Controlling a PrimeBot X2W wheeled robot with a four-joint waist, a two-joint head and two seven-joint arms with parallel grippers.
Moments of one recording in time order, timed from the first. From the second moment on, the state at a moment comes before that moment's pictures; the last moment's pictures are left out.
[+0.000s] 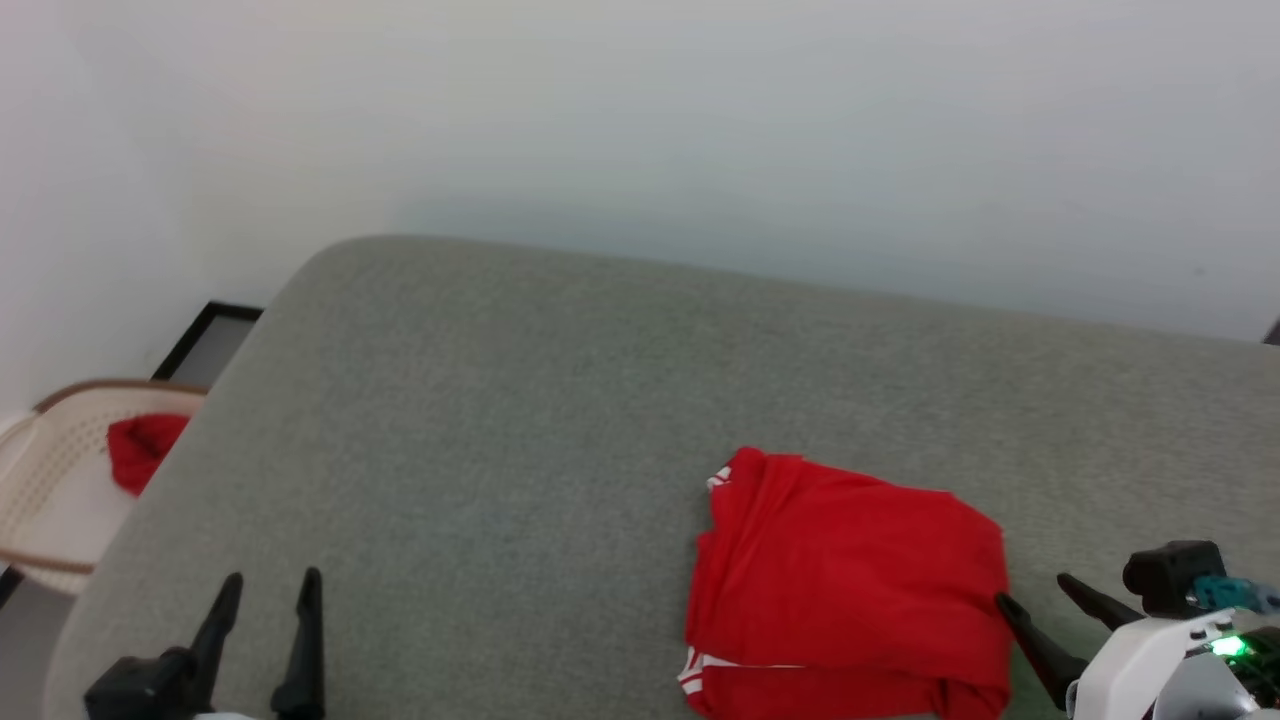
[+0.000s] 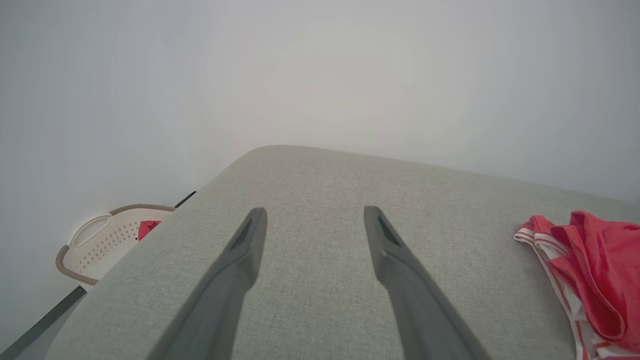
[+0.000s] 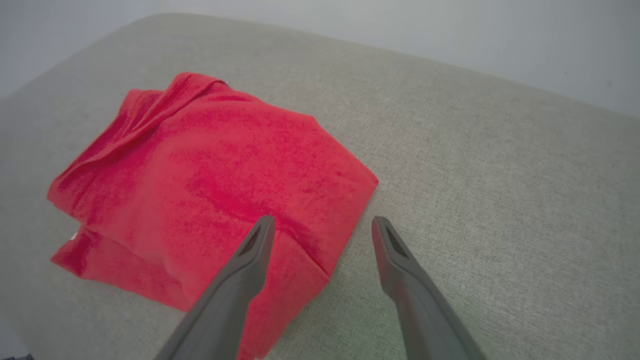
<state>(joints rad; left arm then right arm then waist) 0.08 0.32 -0.02 0.15 -0.41 -0.04 -0.23 -0.12 -0.46 0.33 0.27 0.55 0.13 0.16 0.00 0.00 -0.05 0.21</state>
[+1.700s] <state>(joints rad) -0.11 0.27 -0.11 0.23 -0.39 -0.09 -0.26 -0.42 -0.58 0.41 0.24 0.68 0.13 0.66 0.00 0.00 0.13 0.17</state>
